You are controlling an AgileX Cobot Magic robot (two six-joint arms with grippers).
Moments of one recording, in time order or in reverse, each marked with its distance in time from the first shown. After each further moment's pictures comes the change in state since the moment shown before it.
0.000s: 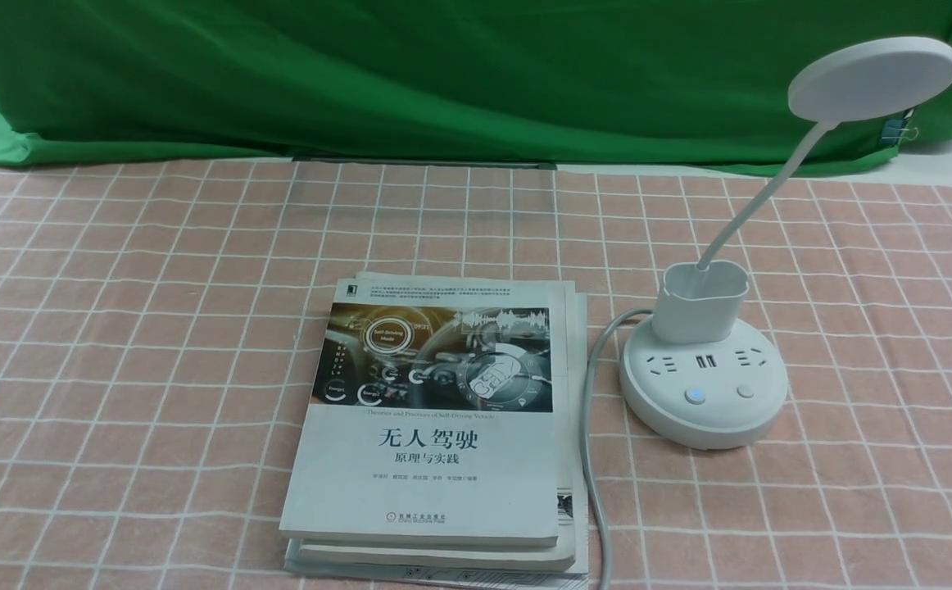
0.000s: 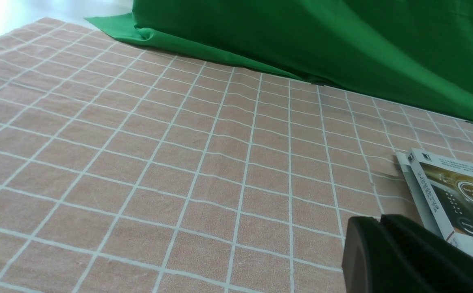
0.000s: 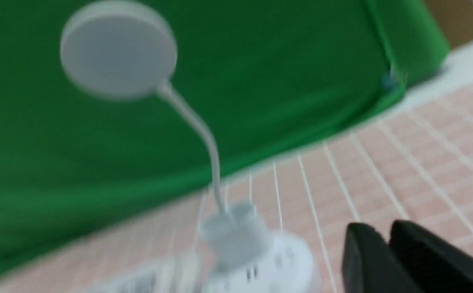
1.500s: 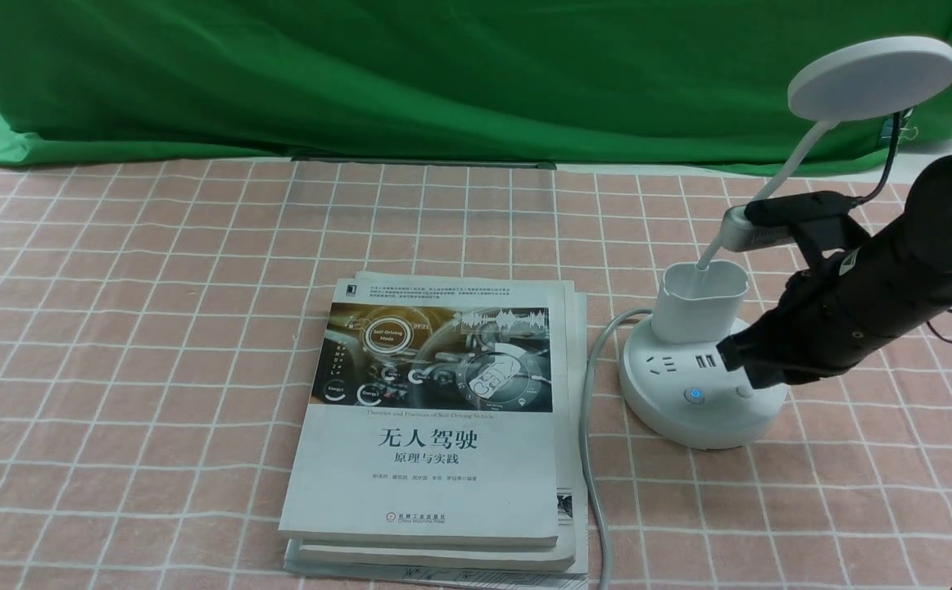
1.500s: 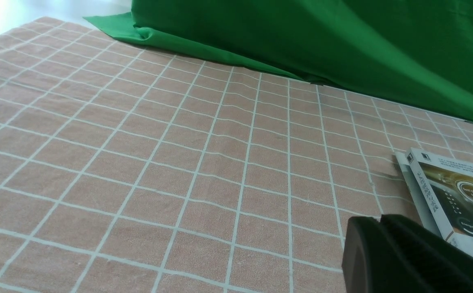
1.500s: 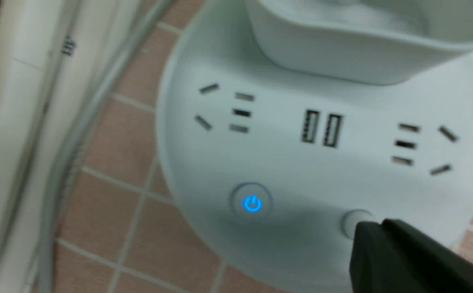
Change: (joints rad) right arm 0.181 1.640 -0.961 0.062 0.436 -0.536; left arm 0.000 0.000 0.000 0.000 0.000 -0.001
